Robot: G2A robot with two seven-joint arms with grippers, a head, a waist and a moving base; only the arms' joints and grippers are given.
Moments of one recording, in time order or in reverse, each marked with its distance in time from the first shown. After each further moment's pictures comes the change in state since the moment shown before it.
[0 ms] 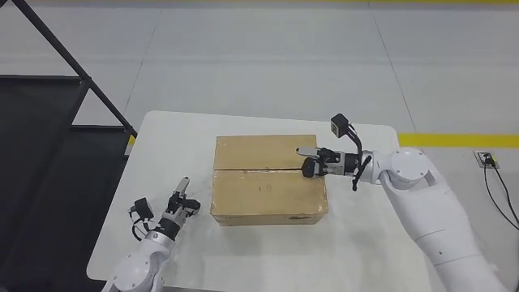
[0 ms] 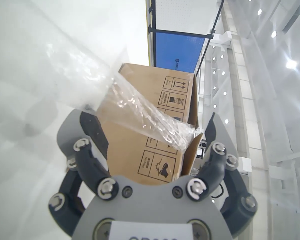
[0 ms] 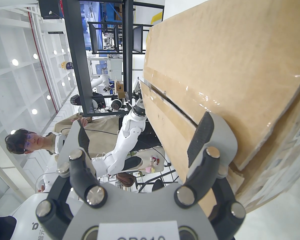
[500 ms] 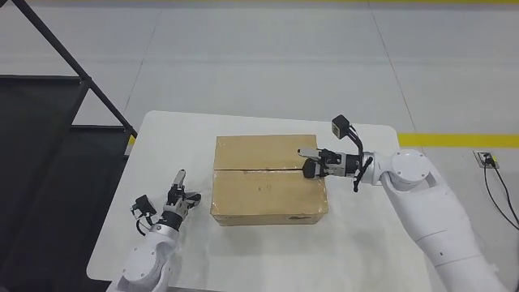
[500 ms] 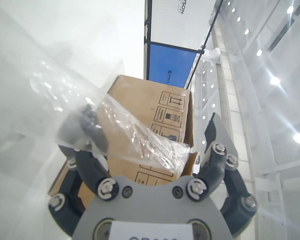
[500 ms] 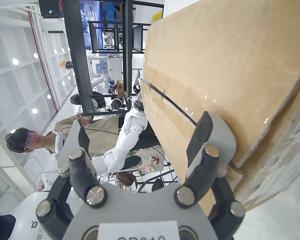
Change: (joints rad) left arm -0.071 -0.027 0.029 0.077 -0.089 -0.050 0.117; right arm -0.014 0.008 0.011 -0.003 0.005 -0.012 0.002
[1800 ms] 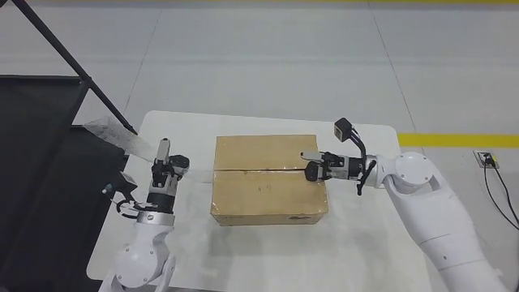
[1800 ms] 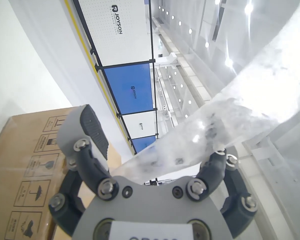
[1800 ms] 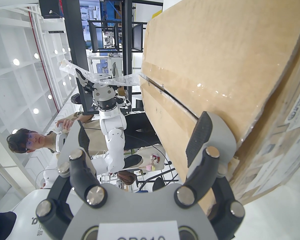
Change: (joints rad) left arm 0.043 -0.024 -0.010 -0.390 0.267 0.000 0.226; right arm -0.021 0.016 0.007 -0.016 0.012 0.002 0.011
